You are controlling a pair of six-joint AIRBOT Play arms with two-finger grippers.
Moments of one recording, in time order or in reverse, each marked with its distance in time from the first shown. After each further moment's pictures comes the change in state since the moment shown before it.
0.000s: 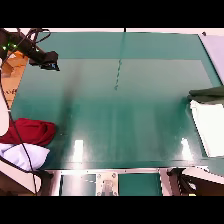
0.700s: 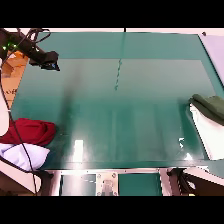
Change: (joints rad) left arm 0.000 0.000 0.000 -0.007 -0.001 0.000; right arm -0.127 0.079 -0.114 -0.539 0.232 0.320
